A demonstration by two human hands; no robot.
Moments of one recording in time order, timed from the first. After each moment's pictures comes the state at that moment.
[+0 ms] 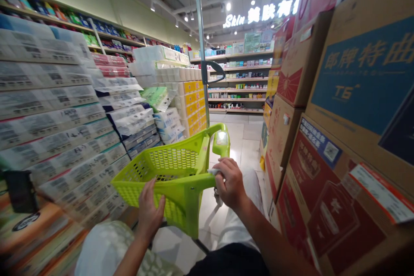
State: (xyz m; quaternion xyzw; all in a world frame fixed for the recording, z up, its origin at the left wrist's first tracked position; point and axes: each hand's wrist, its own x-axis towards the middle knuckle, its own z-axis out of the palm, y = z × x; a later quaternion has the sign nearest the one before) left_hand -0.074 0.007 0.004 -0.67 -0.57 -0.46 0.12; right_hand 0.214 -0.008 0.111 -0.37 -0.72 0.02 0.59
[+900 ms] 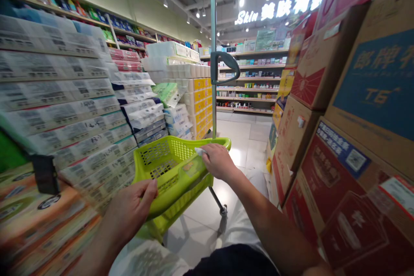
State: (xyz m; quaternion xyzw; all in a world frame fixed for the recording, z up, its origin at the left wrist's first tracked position) left_hand -0.045 -0.076 0.175 -0.70 -0.67 -0.25 0.02; right_hand 0.166 0.042 0.157 -0.42 -0.84 0.03 0.35
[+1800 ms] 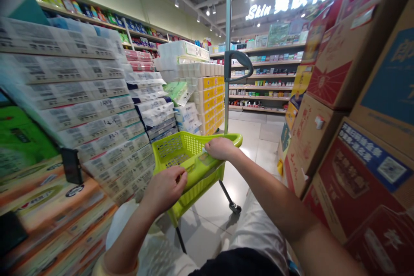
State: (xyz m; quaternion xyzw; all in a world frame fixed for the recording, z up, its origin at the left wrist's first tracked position) left_hand -0.024 -0.038 0.171 -0.75 -0.65 -0.12 0.04; right_hand 0.144 0.096 0.187 -0.51 -0.86 0.01 0.03
